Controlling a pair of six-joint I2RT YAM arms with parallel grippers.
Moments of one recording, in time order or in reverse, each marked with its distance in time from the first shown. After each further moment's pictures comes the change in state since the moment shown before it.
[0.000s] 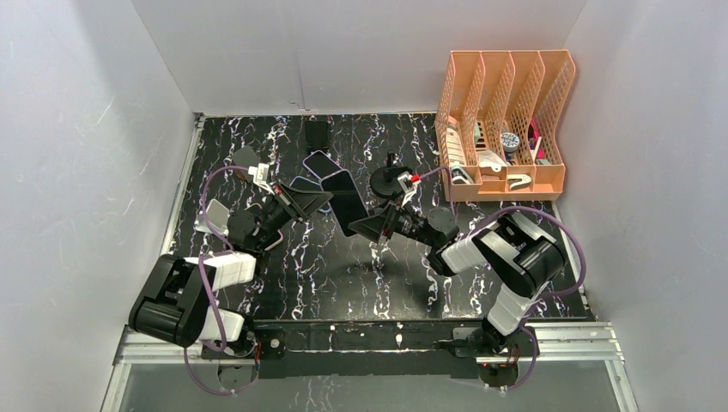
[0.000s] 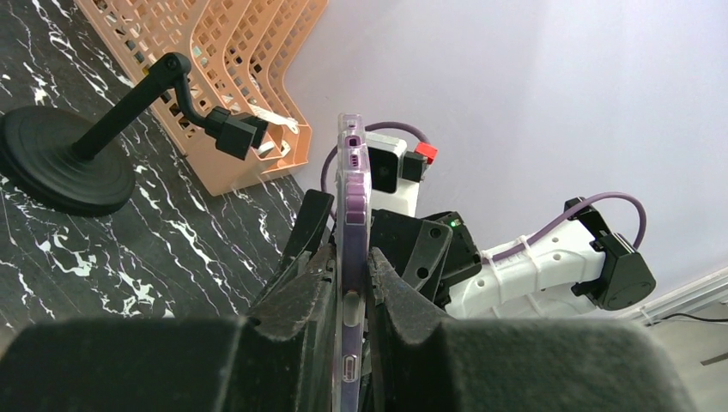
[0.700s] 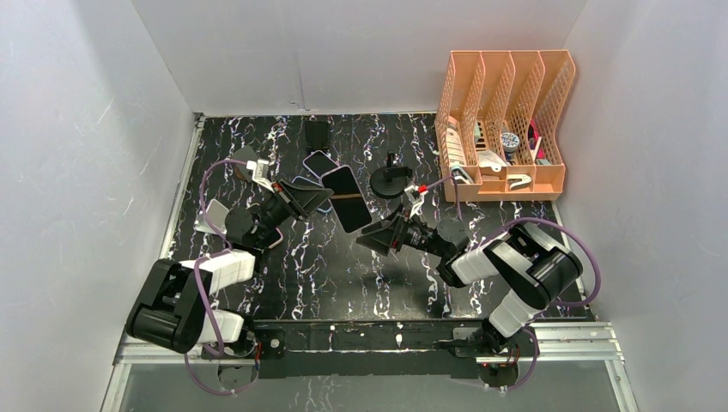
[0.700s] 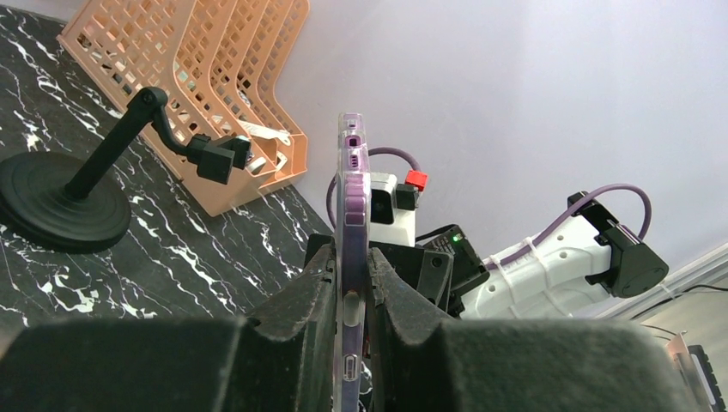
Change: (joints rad) left arm 0.000 -0.040 0.032 -0.013 0.023 0.068; right arm -0.001 -0.098 -0.117 -0.002 -0.038 0.034
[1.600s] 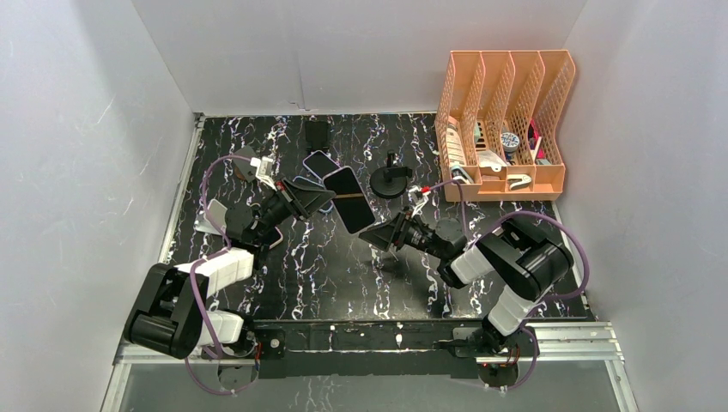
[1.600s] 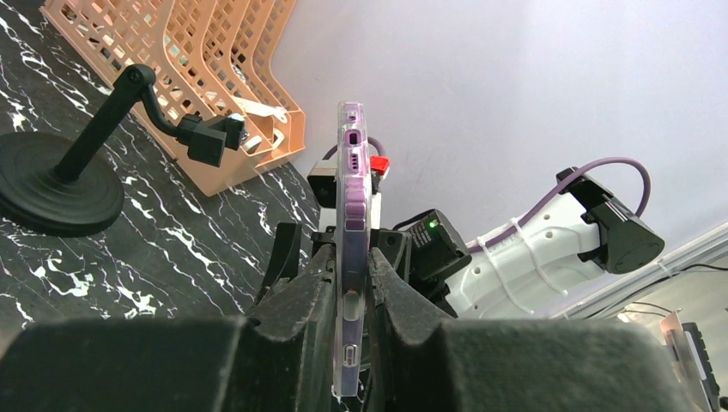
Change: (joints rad) left arm -0.001 -0.024 0.035 -0.105 0.067 0.024; right arm -0.038 0.067 -0.034 -0.017 0.071 0.033
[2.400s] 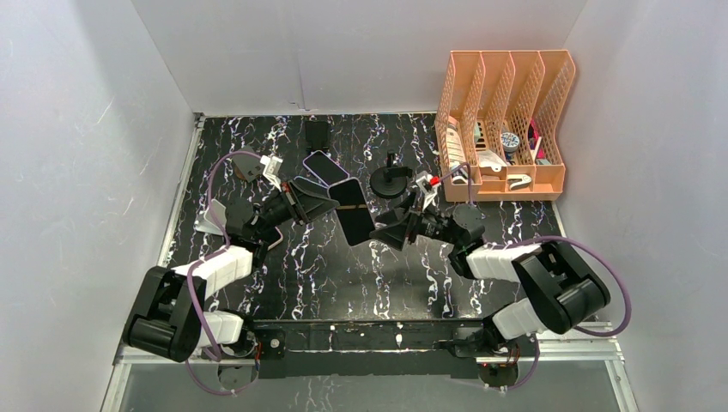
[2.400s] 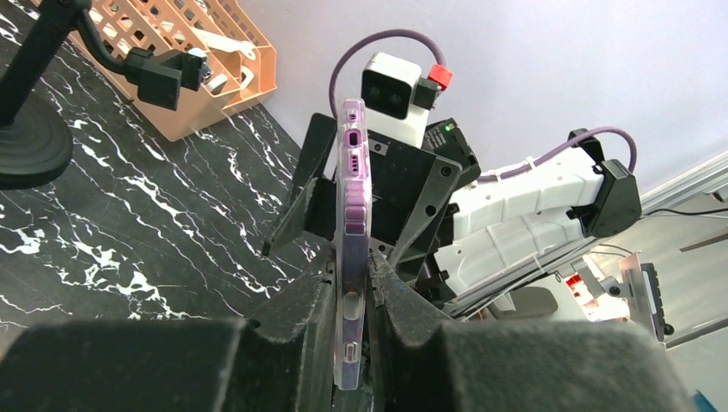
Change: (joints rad) left arm 0.010 -0.020 0.025 -0.094 0.157 -0.018; right arm -0.106 -0.263 0.050 -0.209 -0.268 -0.233
